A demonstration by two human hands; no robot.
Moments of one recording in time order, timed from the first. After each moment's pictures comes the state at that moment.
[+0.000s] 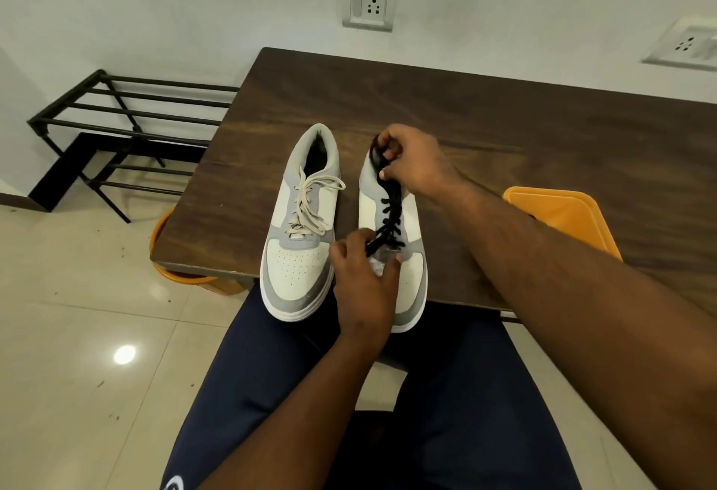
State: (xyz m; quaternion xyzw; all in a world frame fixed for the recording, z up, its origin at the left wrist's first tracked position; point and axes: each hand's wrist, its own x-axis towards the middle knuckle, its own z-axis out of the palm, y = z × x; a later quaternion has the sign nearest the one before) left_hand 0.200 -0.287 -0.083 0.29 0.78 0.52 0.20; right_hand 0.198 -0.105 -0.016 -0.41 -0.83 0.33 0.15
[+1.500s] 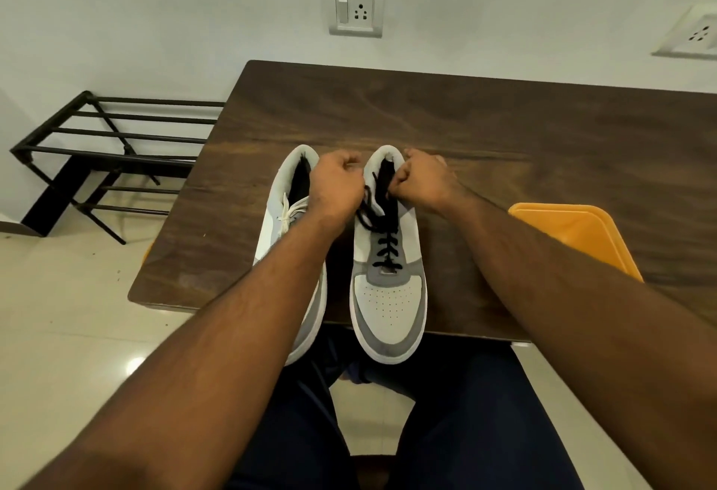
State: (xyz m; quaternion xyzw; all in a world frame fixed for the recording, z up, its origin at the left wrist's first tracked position) left_hand 0.087 -0.149 -0.047 0.31 0.77 0.48 0.28; right_hand 0.202 -0.047 -0.058 -0.45 -0.86 0.24 0.05
